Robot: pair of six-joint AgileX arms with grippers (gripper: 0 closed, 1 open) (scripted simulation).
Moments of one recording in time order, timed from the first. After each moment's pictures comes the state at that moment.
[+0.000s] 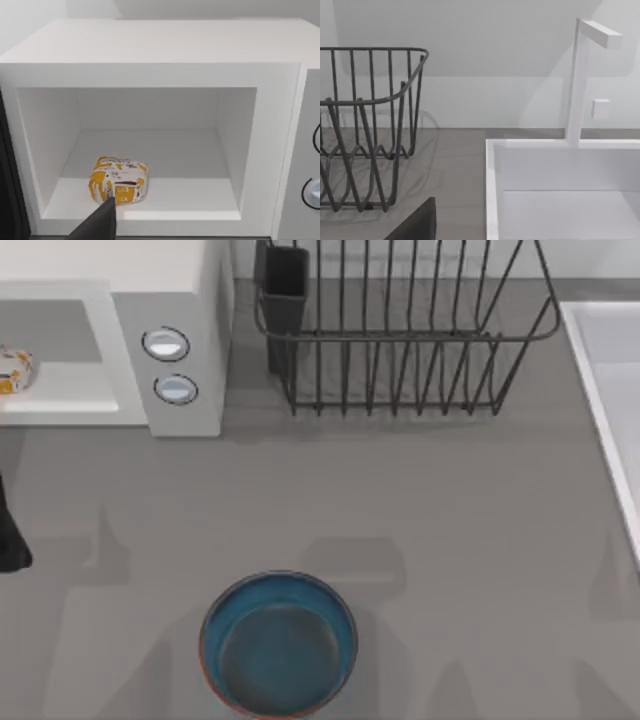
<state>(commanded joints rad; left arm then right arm) 0.03 0.34 0.14 0.15 0.03 0.01 0.00 0.00 0.00 0.00 0.00 0.00</state>
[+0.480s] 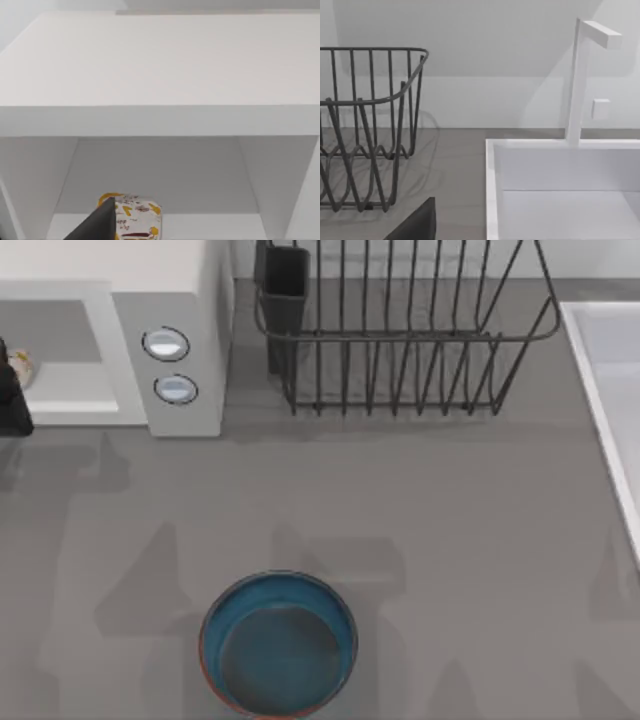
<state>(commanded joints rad) 0.09 1.09 0.44 0.49 0.11 0.04 0.00 0.00 0.00 0.00 0.00 0.00</state>
